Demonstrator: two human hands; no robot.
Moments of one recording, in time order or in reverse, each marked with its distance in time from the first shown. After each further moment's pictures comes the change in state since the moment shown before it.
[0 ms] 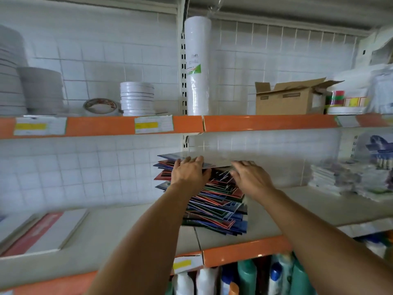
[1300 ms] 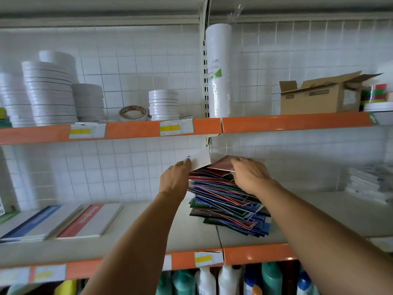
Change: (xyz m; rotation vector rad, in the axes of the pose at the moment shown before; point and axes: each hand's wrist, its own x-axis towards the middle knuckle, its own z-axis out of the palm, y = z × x) left_hand -0.047 -0.051 -0.023 0.120 0.161 -0.200; right_hand 0.009 -0.052 -0.021 -0.023 -0.028 -0.120
